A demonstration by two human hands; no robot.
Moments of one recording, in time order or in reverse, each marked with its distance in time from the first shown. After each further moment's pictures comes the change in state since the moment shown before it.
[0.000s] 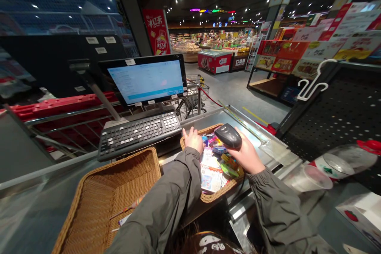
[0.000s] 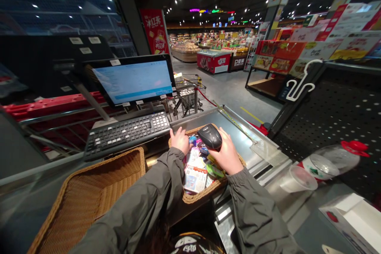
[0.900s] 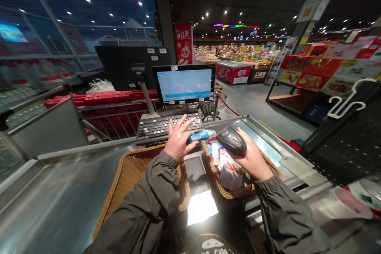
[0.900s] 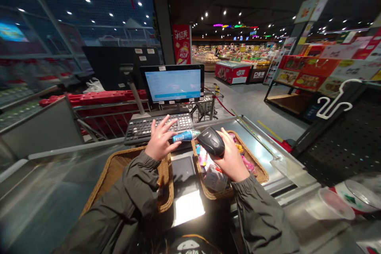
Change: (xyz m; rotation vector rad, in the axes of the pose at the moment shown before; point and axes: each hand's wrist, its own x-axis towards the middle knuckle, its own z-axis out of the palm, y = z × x) left_hand -0.132 -0.121 -0.124 -0.136 0.573 0.243; right_hand -0.008 -0.086 0.025 0.002 -0.093 -0.403
